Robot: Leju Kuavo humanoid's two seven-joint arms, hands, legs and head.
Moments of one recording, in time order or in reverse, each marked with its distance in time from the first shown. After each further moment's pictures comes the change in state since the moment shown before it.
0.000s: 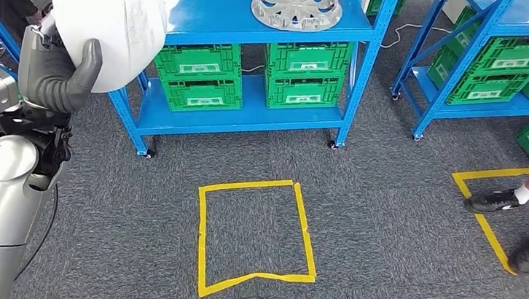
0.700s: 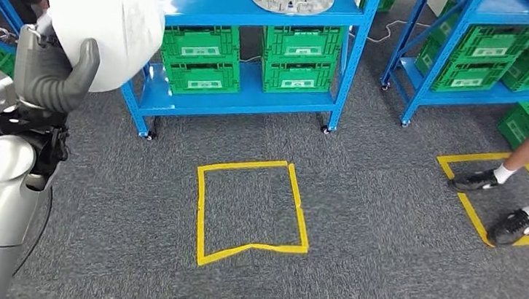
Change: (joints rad) left arm -0.001 0.006 -0.005 -0.010 -0.007 0.011 0.002; right arm -0.005 0.003 0.000 0.000 0.007 0.011 0.008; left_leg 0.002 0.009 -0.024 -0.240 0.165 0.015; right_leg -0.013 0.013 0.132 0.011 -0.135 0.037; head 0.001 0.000
